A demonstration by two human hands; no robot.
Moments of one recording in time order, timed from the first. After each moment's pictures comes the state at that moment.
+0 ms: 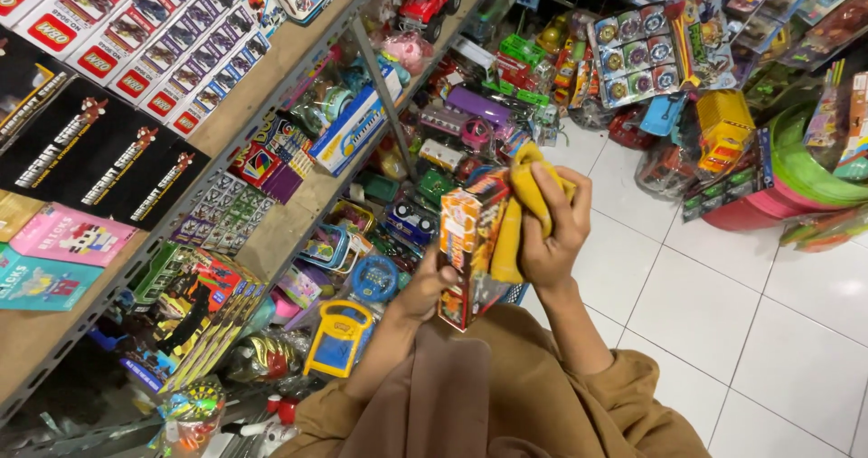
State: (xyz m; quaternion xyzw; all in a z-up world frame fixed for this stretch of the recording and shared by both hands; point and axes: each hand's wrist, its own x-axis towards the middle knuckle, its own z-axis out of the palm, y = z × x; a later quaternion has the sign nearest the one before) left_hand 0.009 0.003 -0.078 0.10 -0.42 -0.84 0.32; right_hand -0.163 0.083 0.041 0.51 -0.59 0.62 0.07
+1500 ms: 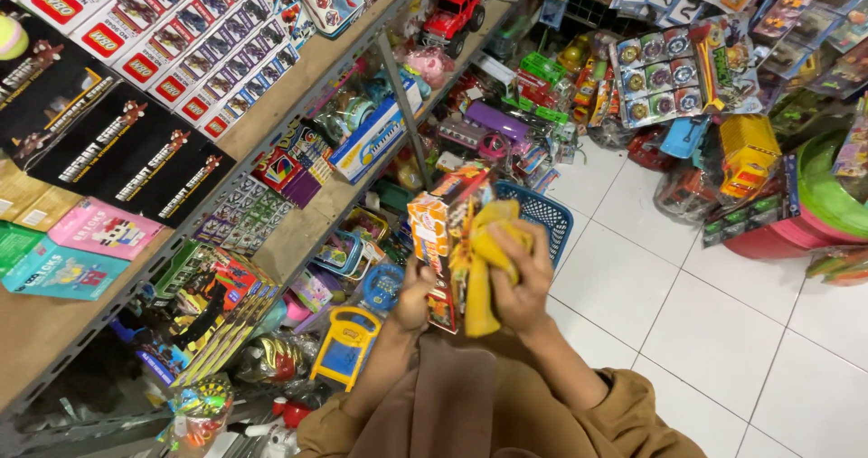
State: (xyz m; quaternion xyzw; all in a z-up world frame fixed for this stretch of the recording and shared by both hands) left_hand 0.026 0.004 -0.078 0.14 -0.36 -0.82 0.41; right_hand -0.131 0.082 0.012 0.57 -0.52 0.64 0.01
